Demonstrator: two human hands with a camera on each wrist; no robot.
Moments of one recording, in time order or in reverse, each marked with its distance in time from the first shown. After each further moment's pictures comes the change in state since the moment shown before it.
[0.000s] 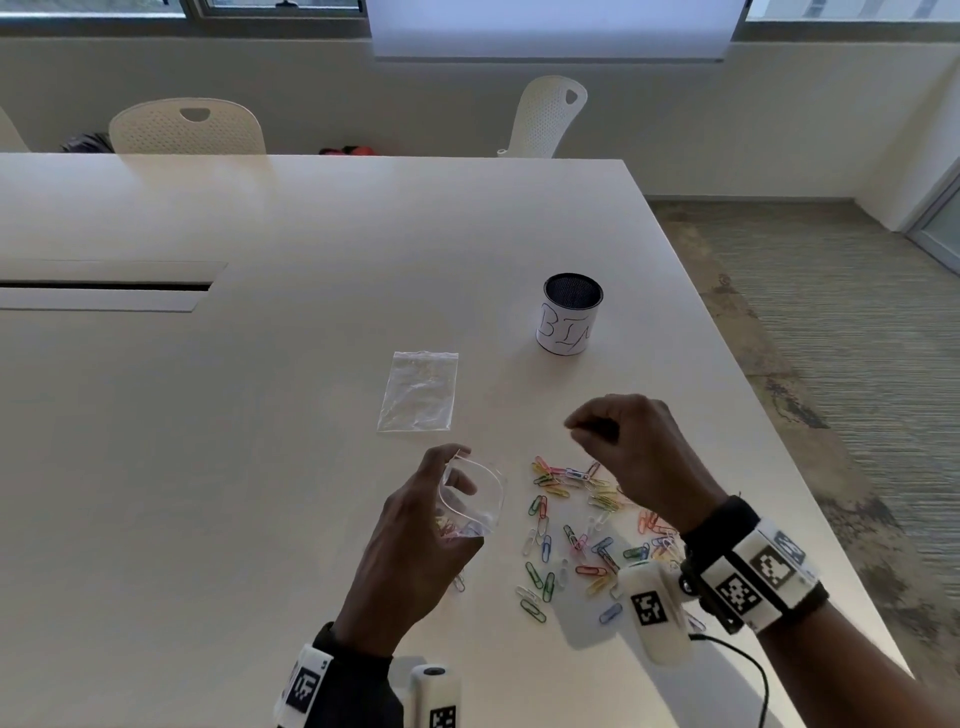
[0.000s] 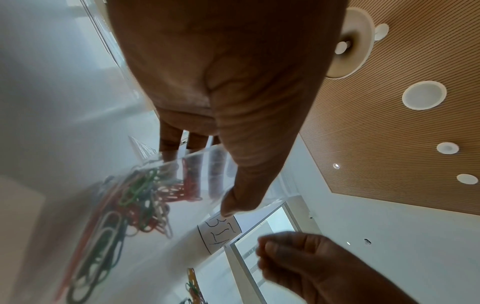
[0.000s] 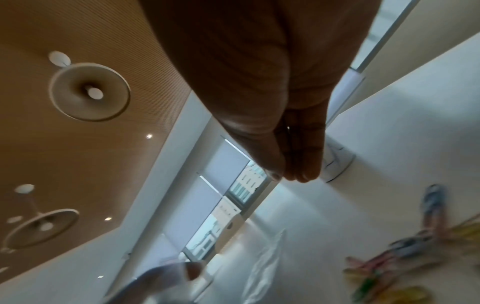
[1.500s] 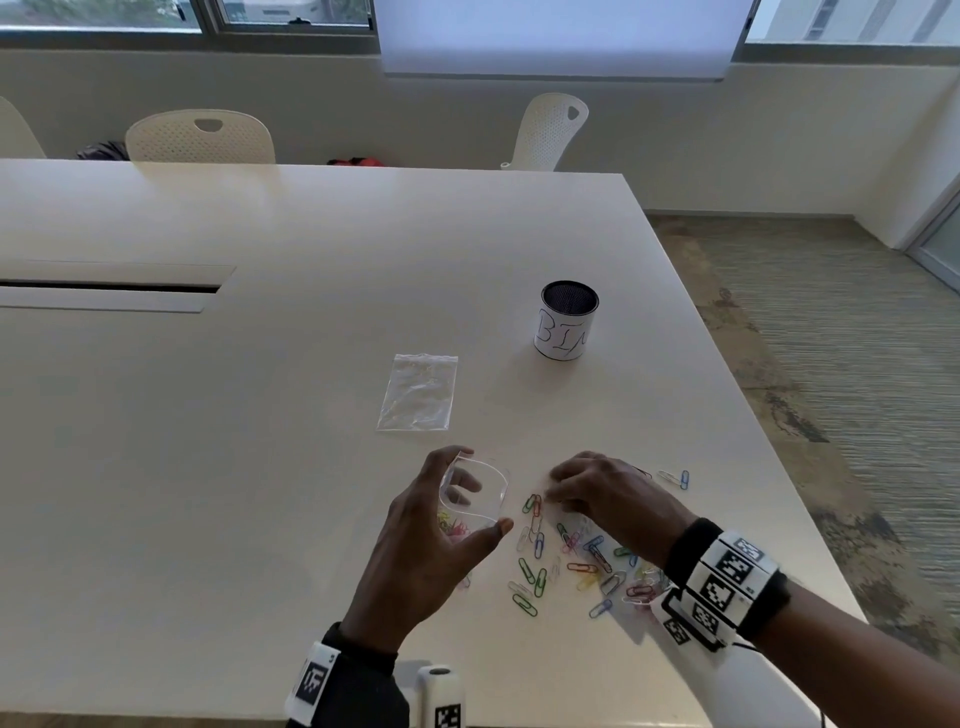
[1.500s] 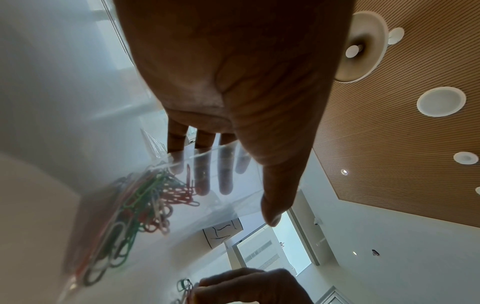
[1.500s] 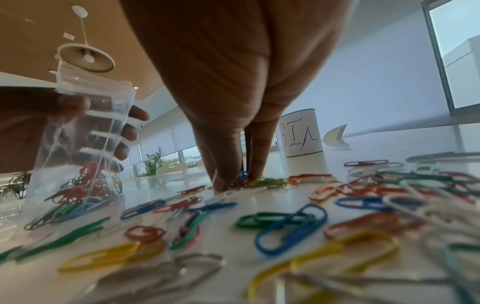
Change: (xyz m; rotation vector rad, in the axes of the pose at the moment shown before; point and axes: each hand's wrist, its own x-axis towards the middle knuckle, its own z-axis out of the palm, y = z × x) left_hand -0.007 0.001 0.012 -0.074 0.025 0.024; right_hand -0.018 0.050 0.028 -0.415 -0.434 -0.344
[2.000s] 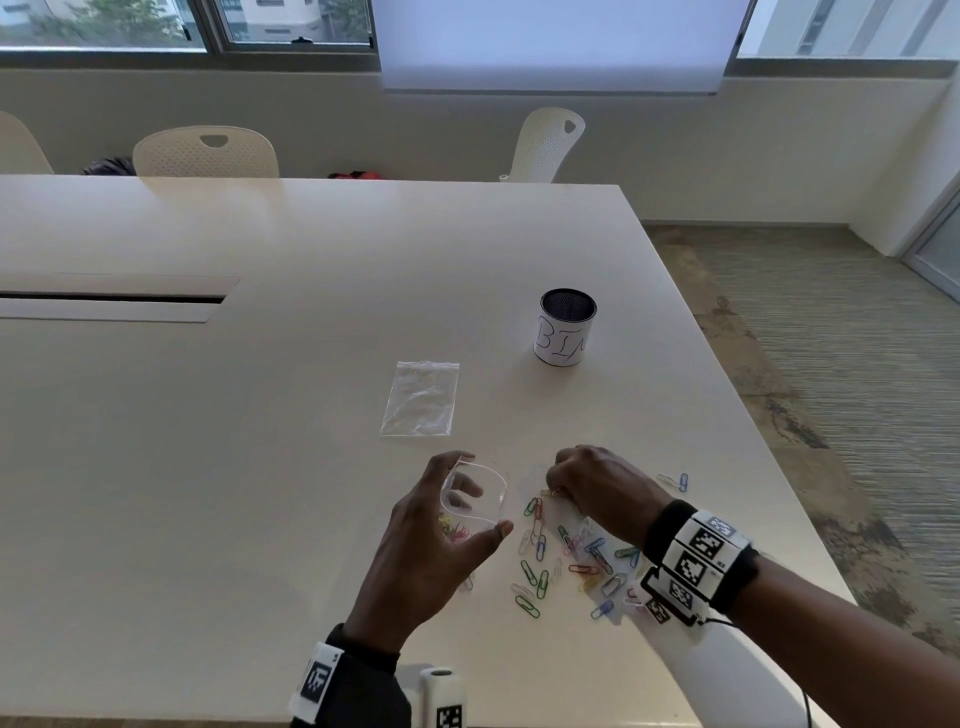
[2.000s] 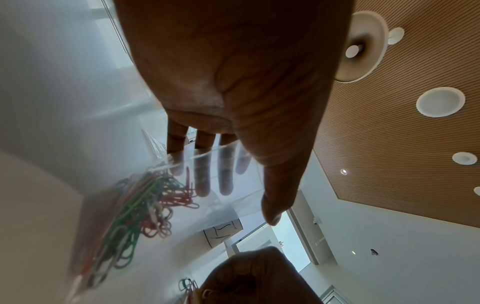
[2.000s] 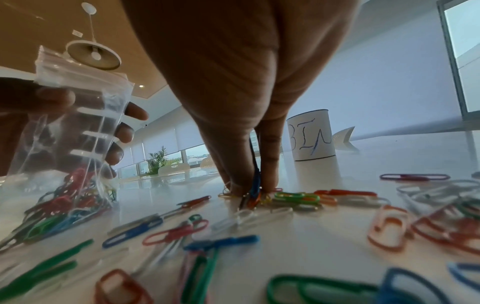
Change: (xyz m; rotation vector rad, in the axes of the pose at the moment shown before) left_hand -0.002 0.001 -0.002 -0.005 0.008 0.005; right_hand 0.021 -0.005 -0.003 -0.092 -0.019 0.068
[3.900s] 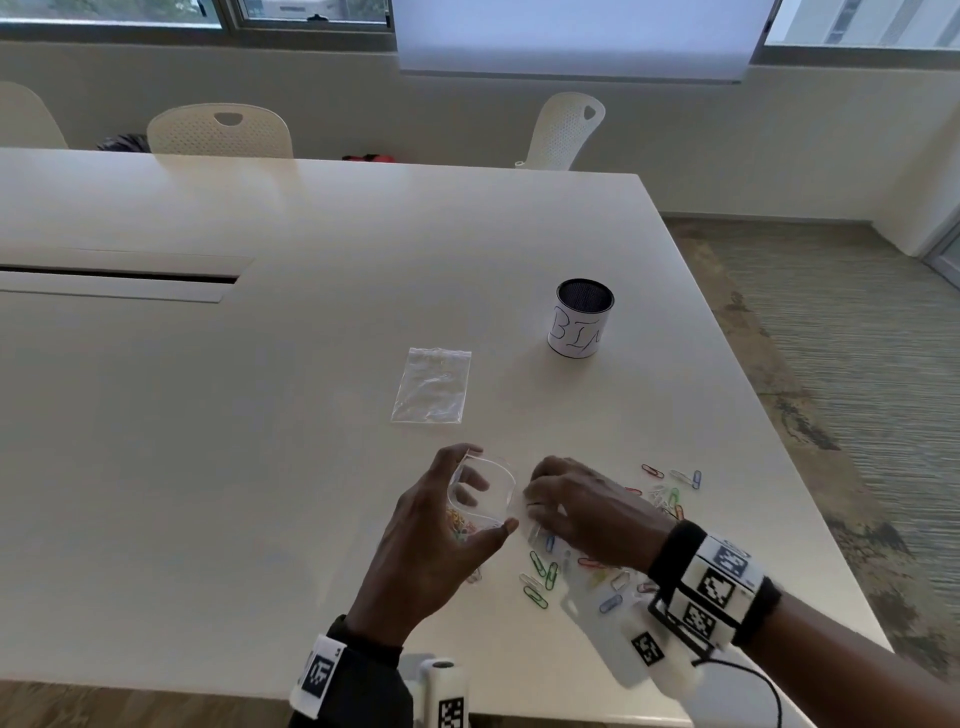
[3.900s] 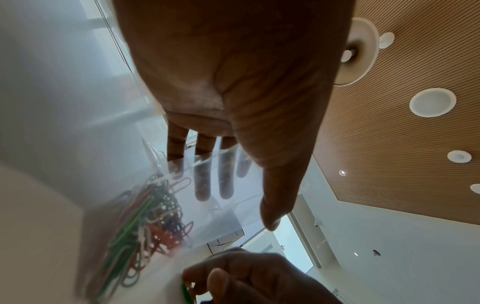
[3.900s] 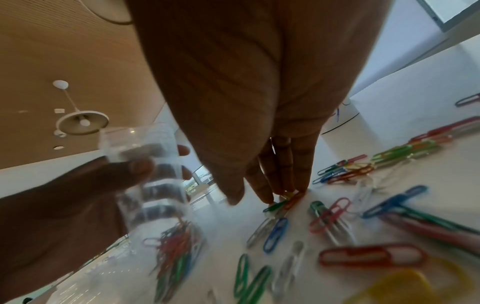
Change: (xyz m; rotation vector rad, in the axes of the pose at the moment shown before) left_hand -0.006 -0.002 -0.004 0.052 0.004 0.005; right_hand -0.010 -0.042 -0.002 0.203 -0.107 0.010
